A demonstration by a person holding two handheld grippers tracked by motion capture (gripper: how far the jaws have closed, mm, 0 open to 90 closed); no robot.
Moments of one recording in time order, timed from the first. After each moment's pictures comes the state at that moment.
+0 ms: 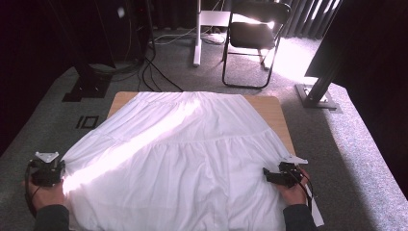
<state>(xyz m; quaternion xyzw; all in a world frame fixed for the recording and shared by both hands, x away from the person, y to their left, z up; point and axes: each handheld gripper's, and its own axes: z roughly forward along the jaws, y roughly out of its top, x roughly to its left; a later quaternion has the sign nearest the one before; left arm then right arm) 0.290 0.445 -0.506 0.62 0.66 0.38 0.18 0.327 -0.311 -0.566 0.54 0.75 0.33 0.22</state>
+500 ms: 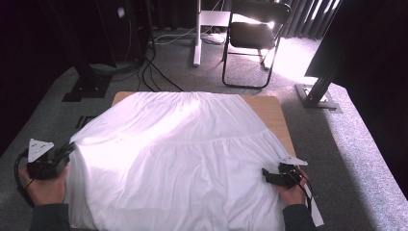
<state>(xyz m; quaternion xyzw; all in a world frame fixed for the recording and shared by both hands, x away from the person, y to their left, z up) 0.263 0.378 -0.406 0.65 0.53 0.37 0.40 0.325 -0.309 -0.568 0.53 0.75 0.34 0.23</state>
